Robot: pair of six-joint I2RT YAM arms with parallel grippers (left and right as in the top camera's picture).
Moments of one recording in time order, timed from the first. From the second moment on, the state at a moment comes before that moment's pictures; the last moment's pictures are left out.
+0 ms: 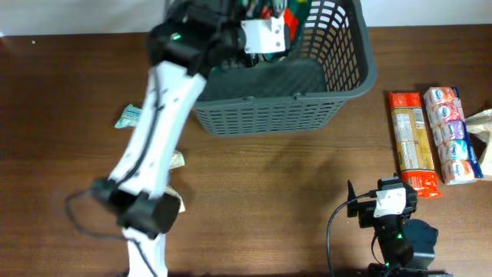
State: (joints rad) left arm -0.42 2.10 2.41 -1.10 0.16 1.13; right arm -0.12 0.01 0.13 -0.43 -0.15 -0.24
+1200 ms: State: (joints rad) left arm -0.36 1.71 2.68 -1.63 -0.26 0.28; right arm -0.12 0.01 0.13 -0.43 -0.15 -0.24
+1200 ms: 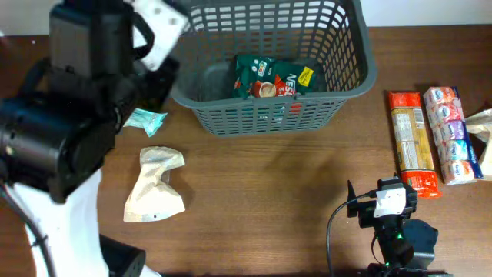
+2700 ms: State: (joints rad) left arm 0.04 1.79 1.06 -0.92 -0.11 -0.02; right arm -0.12 0.01 0.13 -0.43 -0.15 -0.24
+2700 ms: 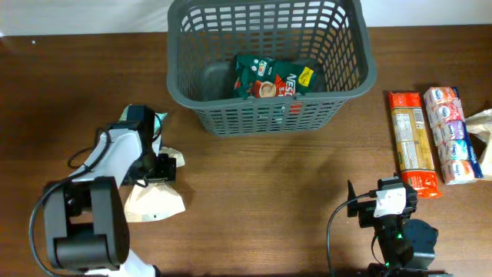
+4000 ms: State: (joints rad) left arm 0.08 1.50 2.18 -1.22 0.02 0.17; right arm -0.12 0.01 0.13 -0.43 -0.15 -0.23
